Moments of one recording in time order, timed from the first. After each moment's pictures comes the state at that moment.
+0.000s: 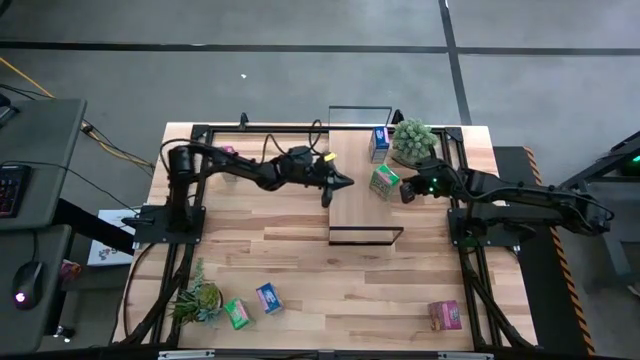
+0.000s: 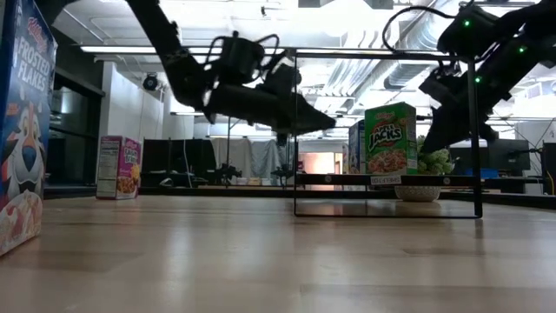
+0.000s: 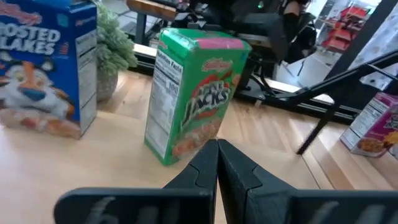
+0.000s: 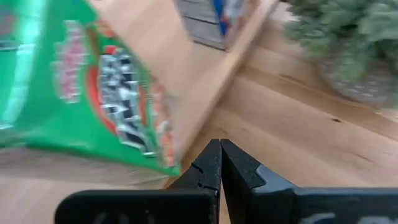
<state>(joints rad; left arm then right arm) 0.29 1.98 1.01 0.78 0.33 -0.18 -0.38 0.76 0.39 -0.40 0.20 0.59</state>
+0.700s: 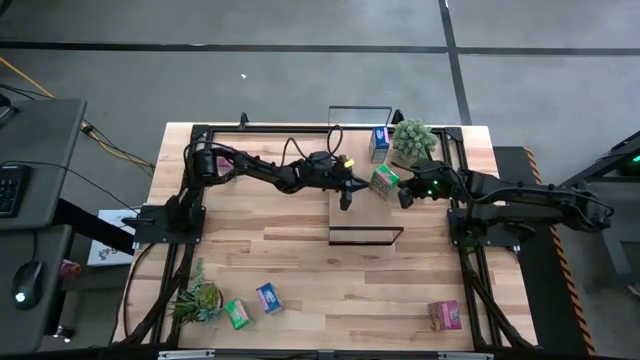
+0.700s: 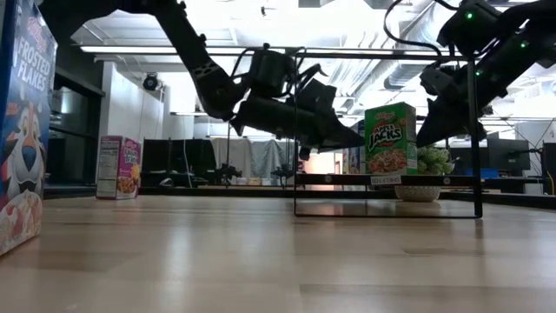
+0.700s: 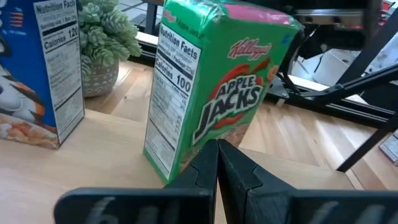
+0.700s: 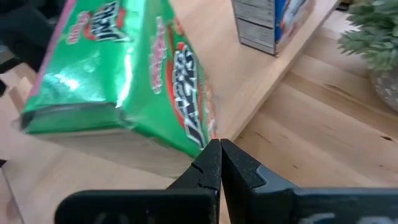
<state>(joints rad) 0.25 2.17 1.22 0.72 0.24 -0.18 -0.32 0.77 0.39 -0.34 0.15 0.55</state>
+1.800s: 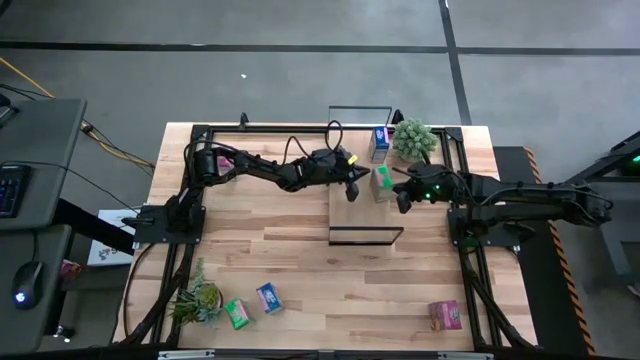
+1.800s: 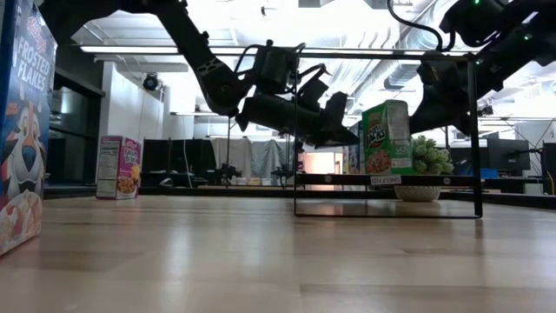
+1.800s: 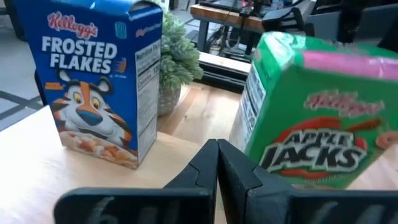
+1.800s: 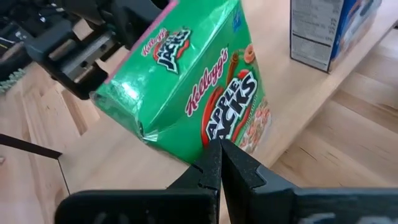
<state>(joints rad) 0.25 2.17 1.26 0.70 0.01 -0.13 -0.24 0.77 0.39 -0.23 0.14 0.56</state>
